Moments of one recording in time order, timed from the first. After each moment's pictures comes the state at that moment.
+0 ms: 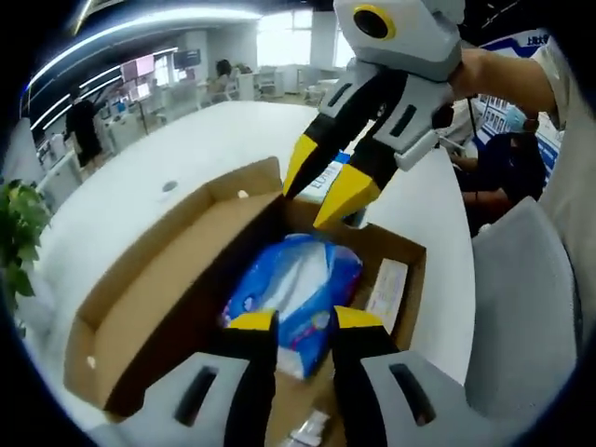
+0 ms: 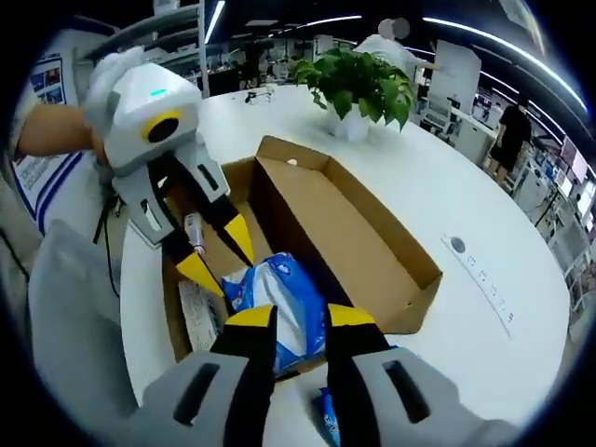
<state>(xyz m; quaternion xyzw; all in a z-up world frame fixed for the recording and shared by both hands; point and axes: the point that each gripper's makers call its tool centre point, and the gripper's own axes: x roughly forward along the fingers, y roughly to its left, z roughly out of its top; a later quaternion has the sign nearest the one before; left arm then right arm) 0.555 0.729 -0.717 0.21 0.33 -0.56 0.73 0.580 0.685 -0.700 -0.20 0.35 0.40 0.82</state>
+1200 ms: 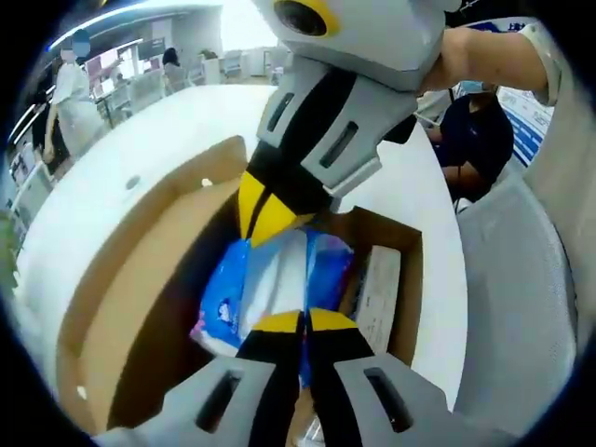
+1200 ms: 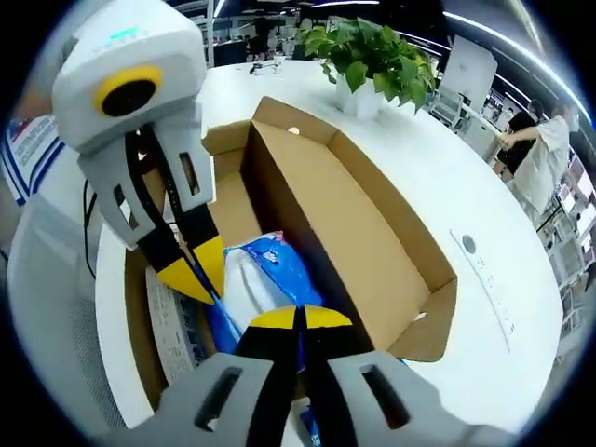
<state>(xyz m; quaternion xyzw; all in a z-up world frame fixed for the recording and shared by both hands) 0.543 0.720 -0.732 0.24 0.36 -0.60 0.67 0.593 0.694 -0.723 -0.23 0.37 0.40 0.81</state>
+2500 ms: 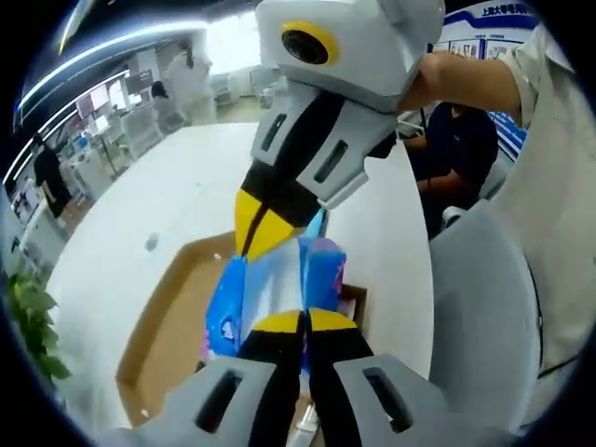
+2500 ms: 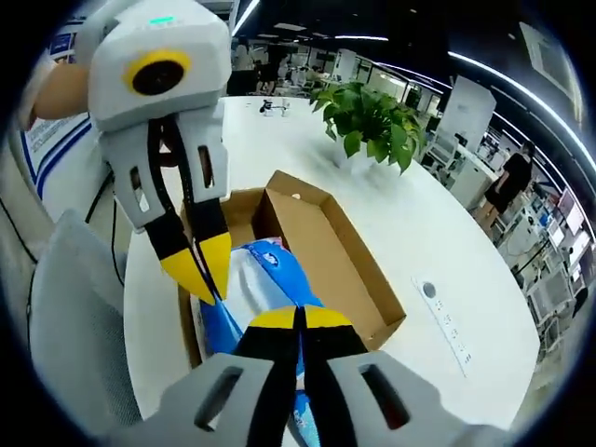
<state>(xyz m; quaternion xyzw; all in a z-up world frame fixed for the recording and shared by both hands) 0.524 0.699 -0.623 0.26 0.30 -0.62 0.67 0.572 0.682 -0.615 -0.25 0.29 0.41 0.83</state>
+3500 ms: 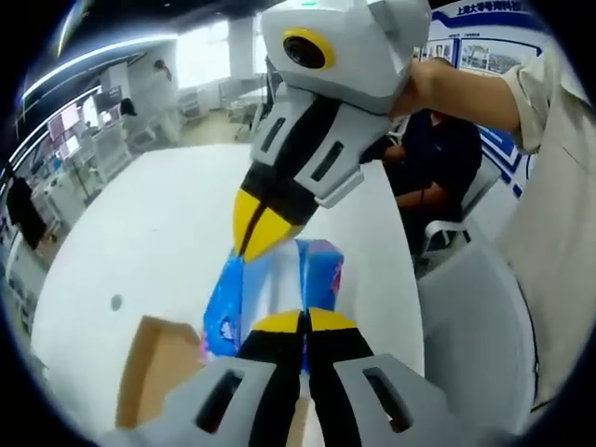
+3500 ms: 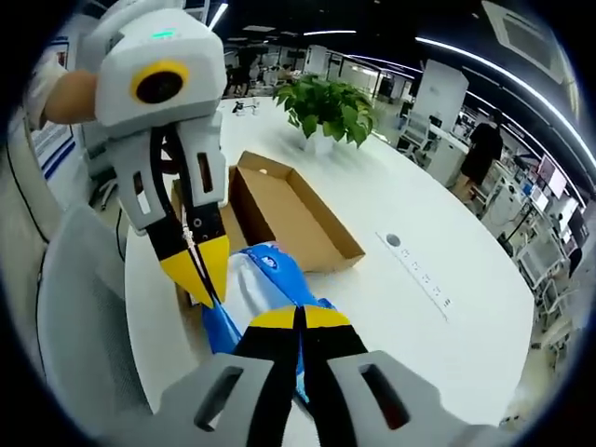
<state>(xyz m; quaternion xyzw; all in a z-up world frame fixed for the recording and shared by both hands) 0.499 0.589 -0.622 0.26 0.28 -0.68 0.63 0.544 0.563 -0.613 -0.21 0.31 0.36 0.85</state>
